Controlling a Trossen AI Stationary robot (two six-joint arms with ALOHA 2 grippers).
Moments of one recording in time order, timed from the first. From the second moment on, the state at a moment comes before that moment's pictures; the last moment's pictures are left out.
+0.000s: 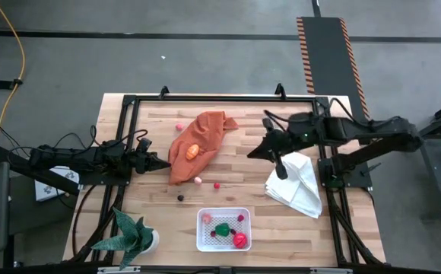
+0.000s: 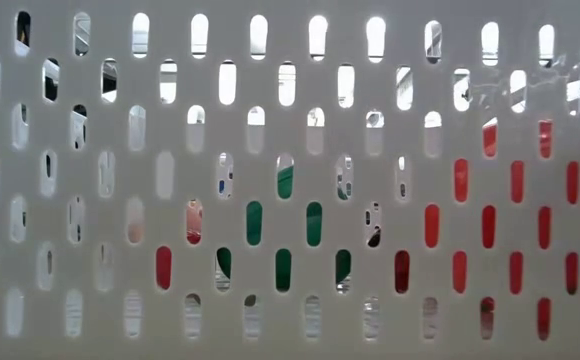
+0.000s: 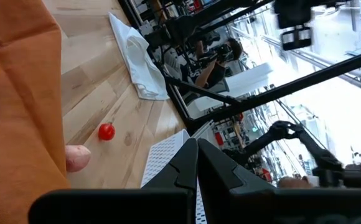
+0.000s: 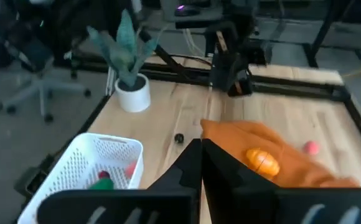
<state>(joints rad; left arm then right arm) 0.10 0.12 0.01 0.03 0.09 -1.12 0.06 1.18 1.21 -0.42 -0.13 -0.07</state>
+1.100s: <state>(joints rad) 0.10 0.12 0.01 0.03 0.09 -1.12 0.00 1.00 0.17 0.84 -0.24 0.03</state>
